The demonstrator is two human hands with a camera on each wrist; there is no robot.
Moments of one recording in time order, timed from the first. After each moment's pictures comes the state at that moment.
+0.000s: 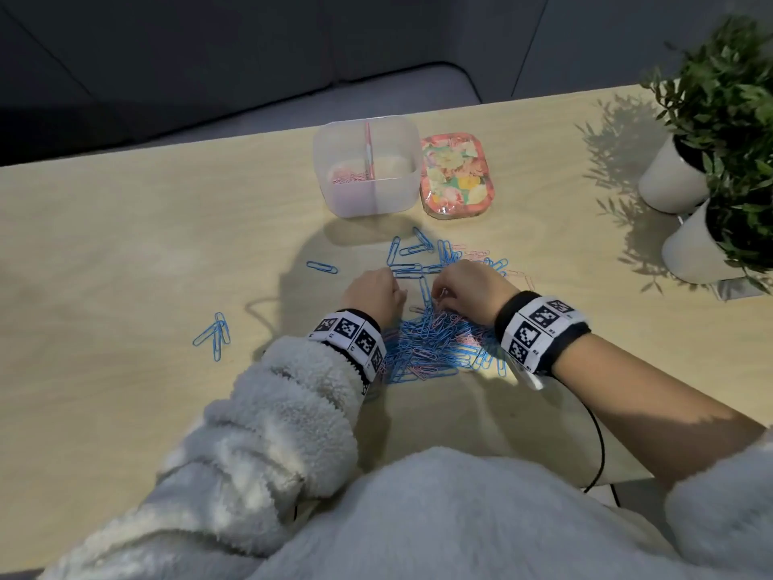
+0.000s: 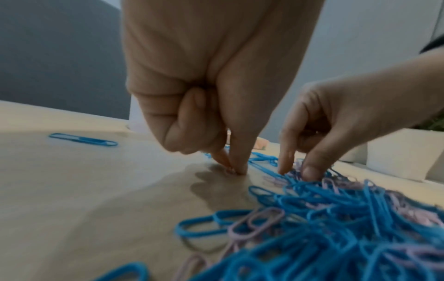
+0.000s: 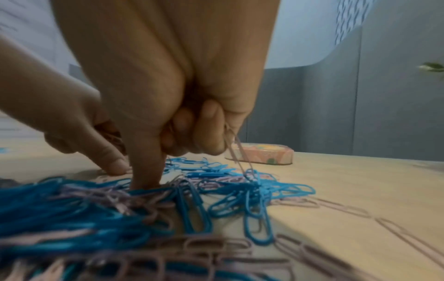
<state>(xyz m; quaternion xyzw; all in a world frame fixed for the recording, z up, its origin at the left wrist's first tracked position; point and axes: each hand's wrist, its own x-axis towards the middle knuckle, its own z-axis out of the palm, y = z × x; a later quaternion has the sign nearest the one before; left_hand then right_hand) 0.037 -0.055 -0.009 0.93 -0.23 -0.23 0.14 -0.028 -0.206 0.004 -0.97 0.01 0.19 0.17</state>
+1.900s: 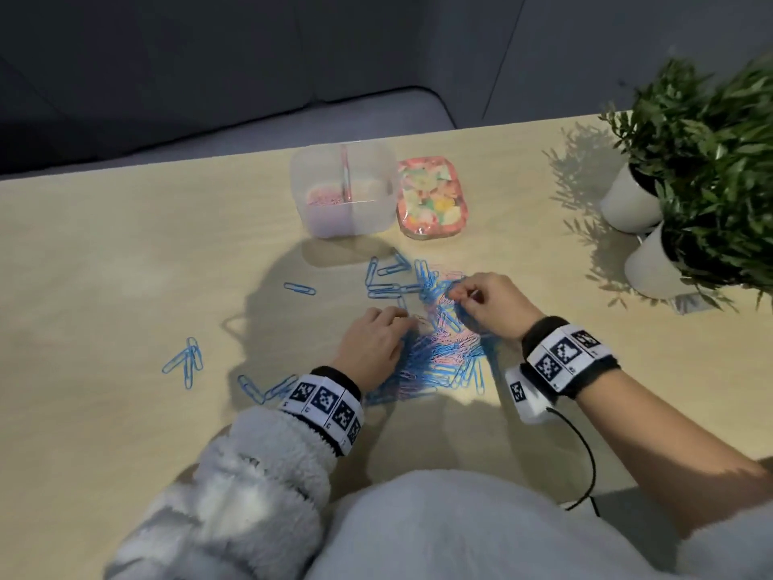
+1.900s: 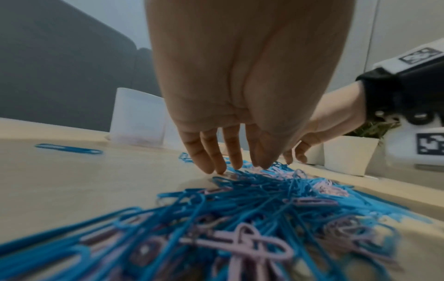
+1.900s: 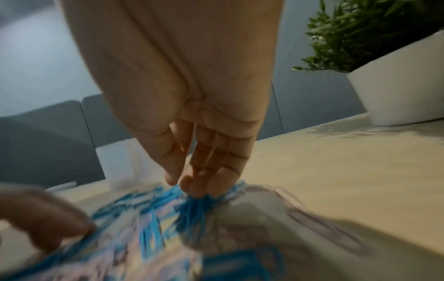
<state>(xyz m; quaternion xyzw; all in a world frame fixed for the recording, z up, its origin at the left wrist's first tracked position) 0.000 -0.042 -0.013 0.85 -0.47 -0.19 0.14 -0.058 -0.247 0.010 -0.90 0.21 0.10 0.38</state>
